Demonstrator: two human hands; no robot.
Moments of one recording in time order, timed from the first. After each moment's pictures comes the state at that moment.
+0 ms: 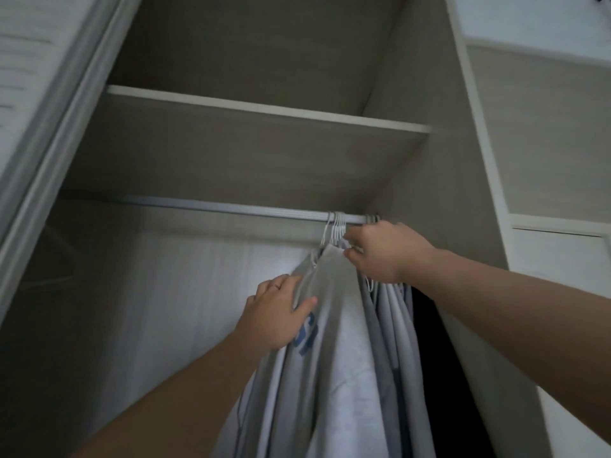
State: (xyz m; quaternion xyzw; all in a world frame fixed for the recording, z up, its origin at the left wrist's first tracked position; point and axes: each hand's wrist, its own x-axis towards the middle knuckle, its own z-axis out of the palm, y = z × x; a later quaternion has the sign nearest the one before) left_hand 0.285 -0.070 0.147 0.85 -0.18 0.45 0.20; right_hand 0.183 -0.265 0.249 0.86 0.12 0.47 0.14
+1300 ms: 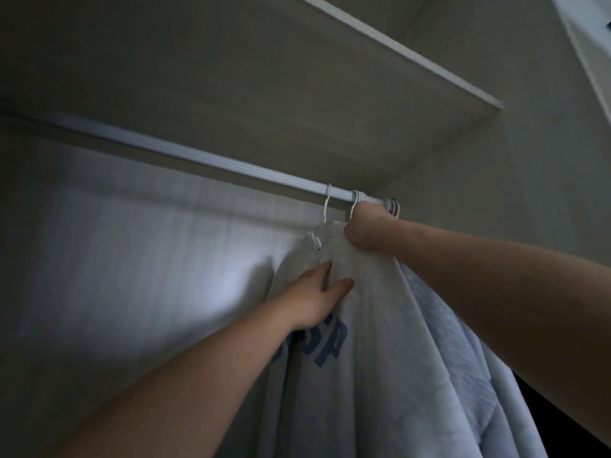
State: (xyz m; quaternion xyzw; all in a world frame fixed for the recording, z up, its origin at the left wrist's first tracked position) left_hand 0.426 -0.053 0.176 0.81 -0.40 0.24 0.36; right_hand 0.333 -0.155 0.282 0.89 -0.10 0.44 -0.06
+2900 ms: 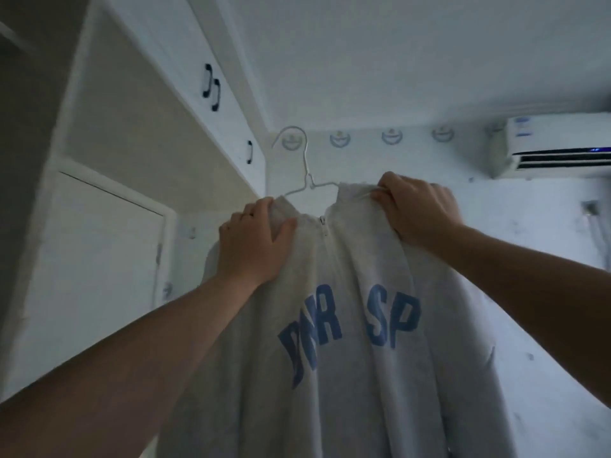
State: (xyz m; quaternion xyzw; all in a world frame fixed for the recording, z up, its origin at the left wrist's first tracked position) left_hand -0.102 -0.419 0.156 0.49 -0.60 0.32 0.55; right_hand -0.372 -0.442 0.209 0.67 -0.38 0.47 0.44
